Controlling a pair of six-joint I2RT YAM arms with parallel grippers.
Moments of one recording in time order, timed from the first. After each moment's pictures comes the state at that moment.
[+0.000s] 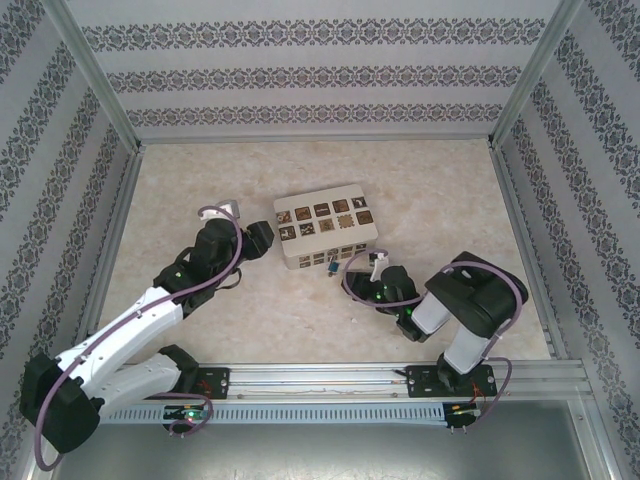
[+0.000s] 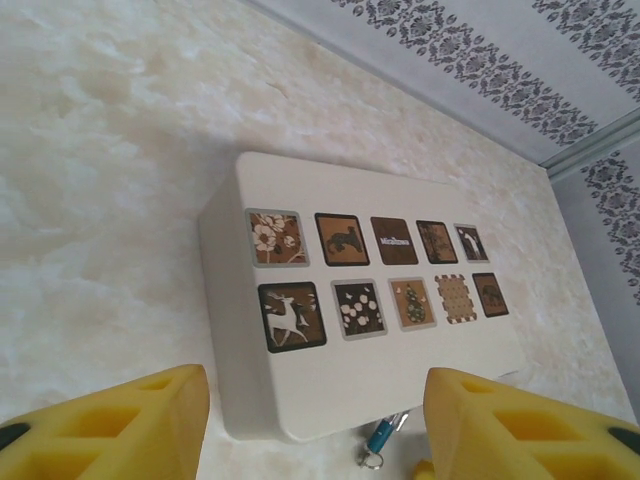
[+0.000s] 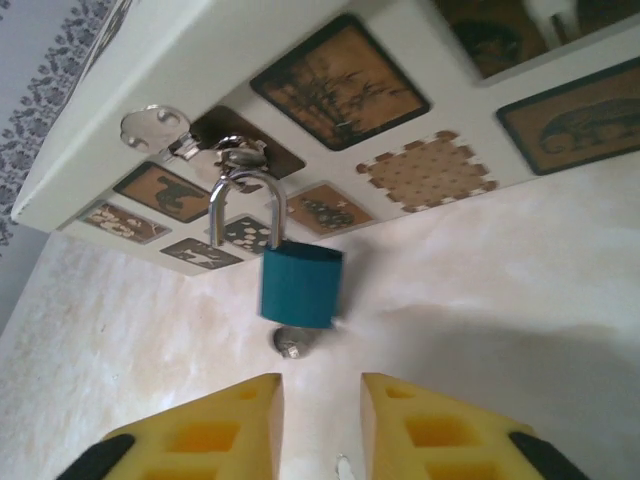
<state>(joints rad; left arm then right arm) -0.54 0.98 0.71 -0.23 -0.16 -0.76 0.63 1.69 0.17 1.11 -0.16 0.77</state>
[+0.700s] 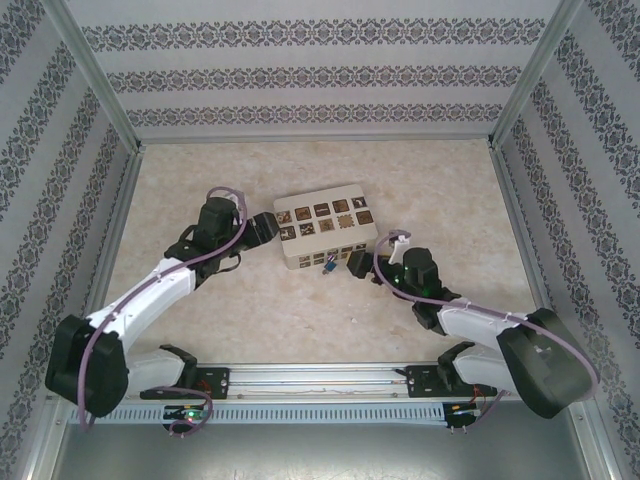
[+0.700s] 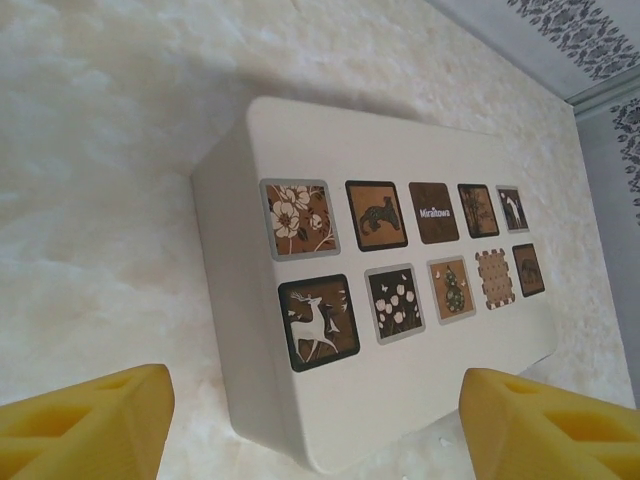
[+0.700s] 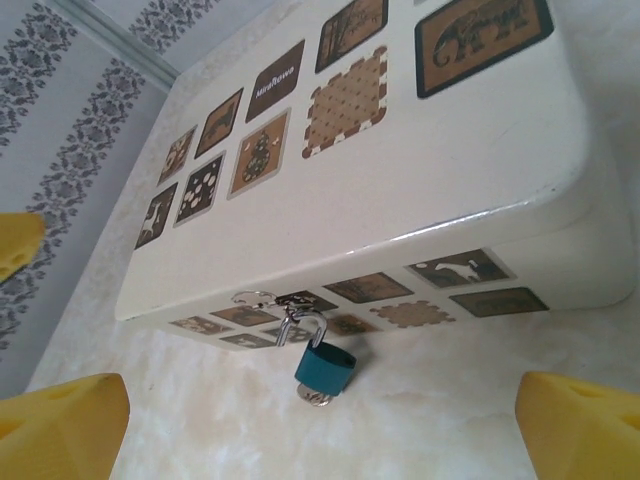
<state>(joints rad) -0.35 1.26 0.78 -0.16 0.18 -0.73 0.46 1.21 0.25 0.56 -0.28 0.73</state>
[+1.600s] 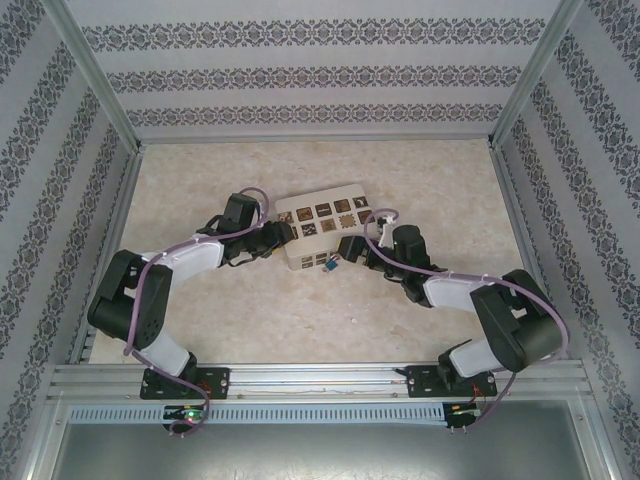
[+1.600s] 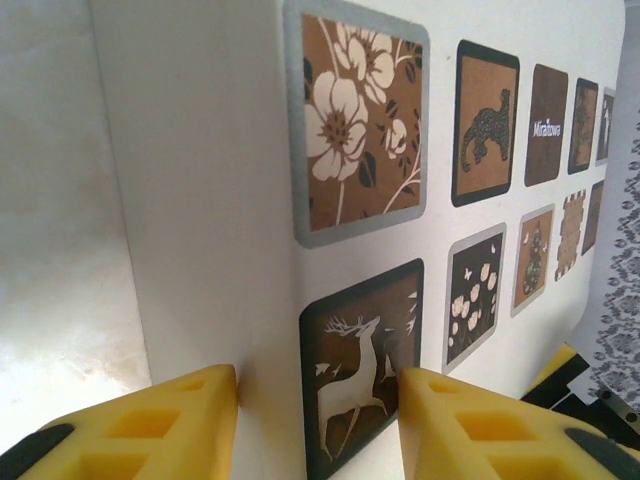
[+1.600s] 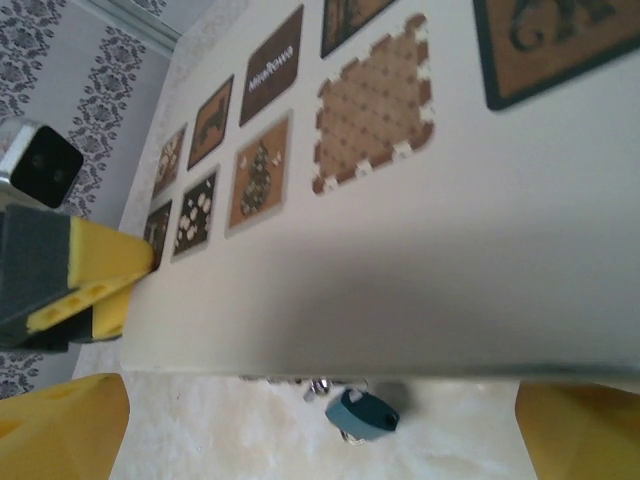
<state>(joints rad) -0.35 1.60 0.84 -0.05 0.46 -0.87 0.41 1.46 0.45 0.55 -0.42 0.77</state>
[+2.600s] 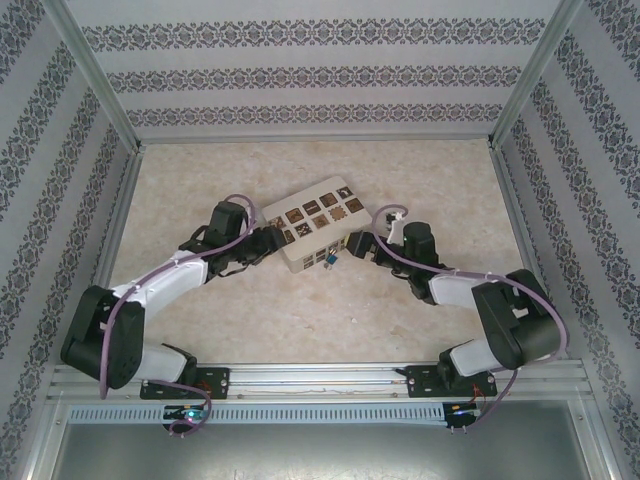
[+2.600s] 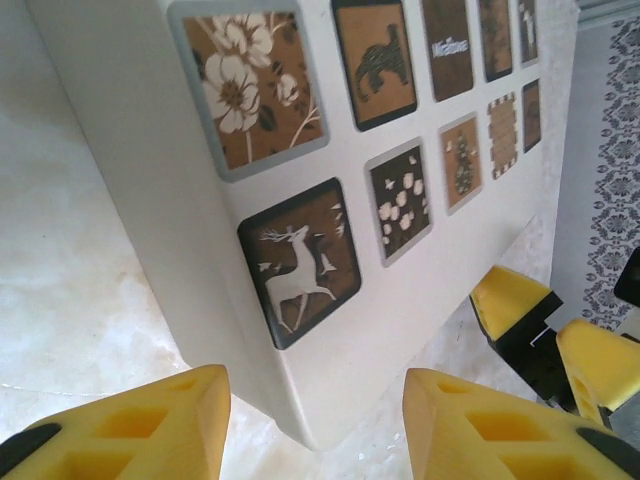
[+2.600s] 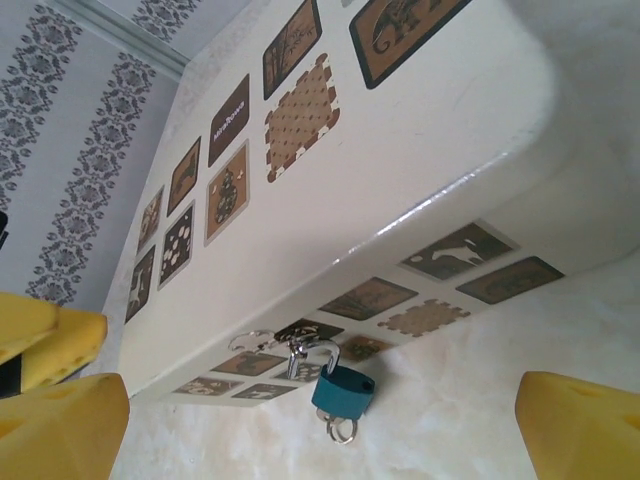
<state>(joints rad) -0.35 1.34 0.75 -0.15 0.39 -0.87 0.32 1.41 0.39 0.58 -0.49 0.73</state>
